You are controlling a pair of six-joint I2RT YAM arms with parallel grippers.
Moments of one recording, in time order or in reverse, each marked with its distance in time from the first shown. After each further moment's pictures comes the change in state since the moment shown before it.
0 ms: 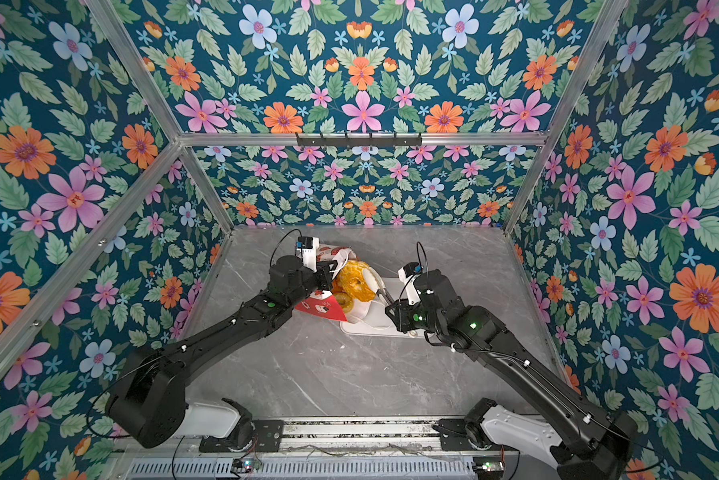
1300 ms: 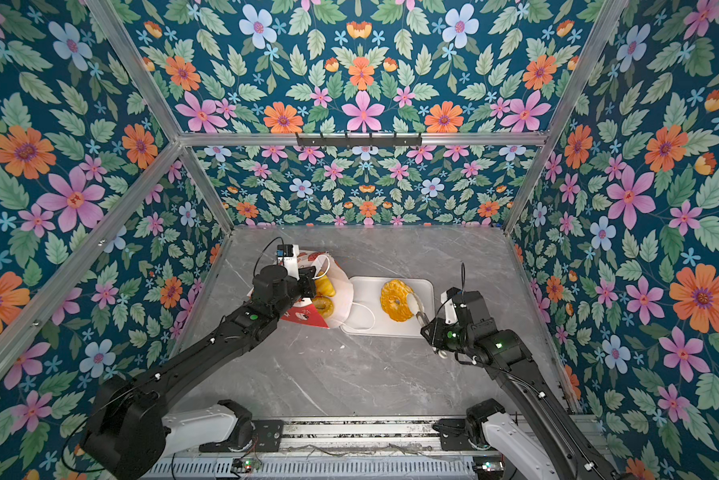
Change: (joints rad) left arm 0.035 -0.180 -0.109 -0.112 -0.143 0.033; right arm -0.356 -0.193 -0.270 -0.146 -0.164 0.077
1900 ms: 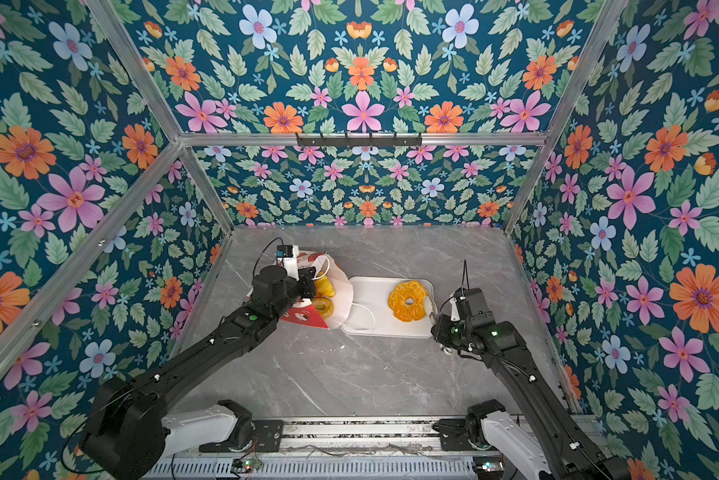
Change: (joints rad) left arm 0.003 -0.002 -0.004 0.000 0.005 0.006; right arm -0.055 0.073 0.006 -0.032 0.113 -0.019
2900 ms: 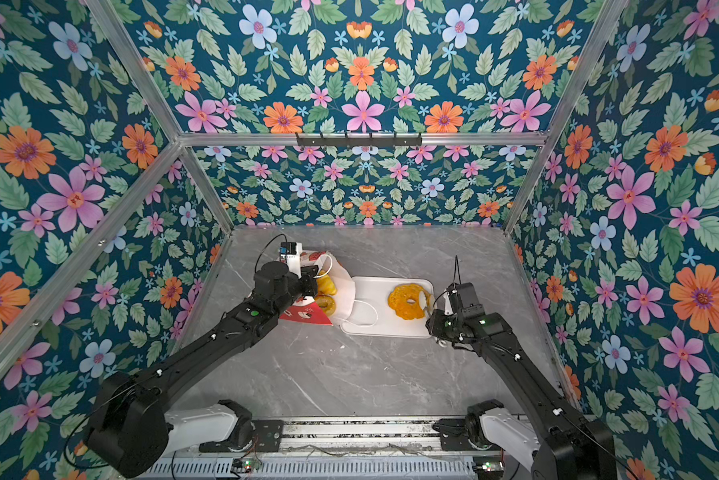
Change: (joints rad) left arm 0.001 0.034 0.050 -0.043 0.053 0.043; right arm -0.001 0.143 -0.018 0.172 -0.006 -0.062
